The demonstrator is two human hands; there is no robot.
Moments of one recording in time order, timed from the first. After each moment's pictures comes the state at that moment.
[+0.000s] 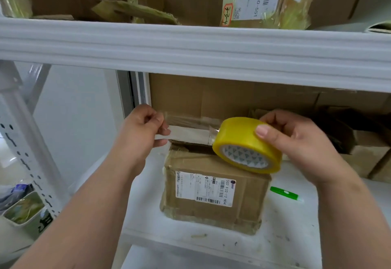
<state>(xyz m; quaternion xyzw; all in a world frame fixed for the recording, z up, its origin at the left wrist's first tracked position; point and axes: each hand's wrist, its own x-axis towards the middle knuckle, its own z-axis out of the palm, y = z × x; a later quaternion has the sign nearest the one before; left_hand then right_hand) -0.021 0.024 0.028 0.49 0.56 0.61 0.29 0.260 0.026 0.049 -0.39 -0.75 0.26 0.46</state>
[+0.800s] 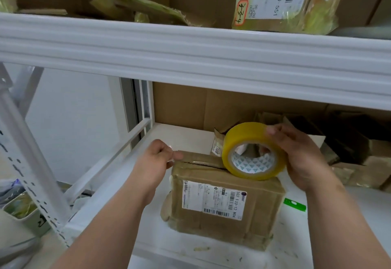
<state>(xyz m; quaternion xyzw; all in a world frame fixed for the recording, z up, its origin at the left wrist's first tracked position) -0.016 0.048 -0.026 0.40 0.61 0.55 0.41 0.257 0.087 0.016 -0.42 -0.61 0.43 0.52</state>
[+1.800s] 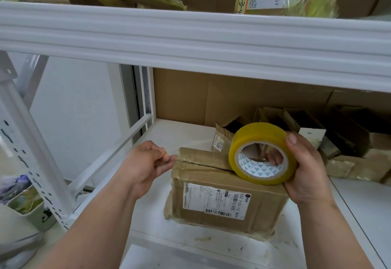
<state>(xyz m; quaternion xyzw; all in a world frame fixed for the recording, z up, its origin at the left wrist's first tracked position) -0.034 0.035 -0.029 0.33 0.55 0.58 0.50 0.257 0.064 -0.024 -0.30 -0.49 0.50 0.65</state>
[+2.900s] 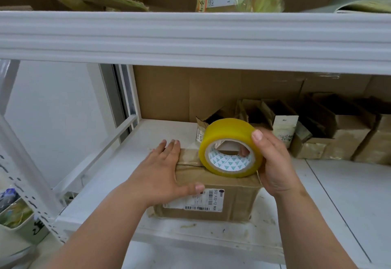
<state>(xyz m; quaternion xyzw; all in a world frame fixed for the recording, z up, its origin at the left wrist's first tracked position) 0.021 0.011 -0.032 0.75 0.64 0.05 0.12 0.261 0.039 -0.030 -0.32 -0.56 0.47 0.60</state>
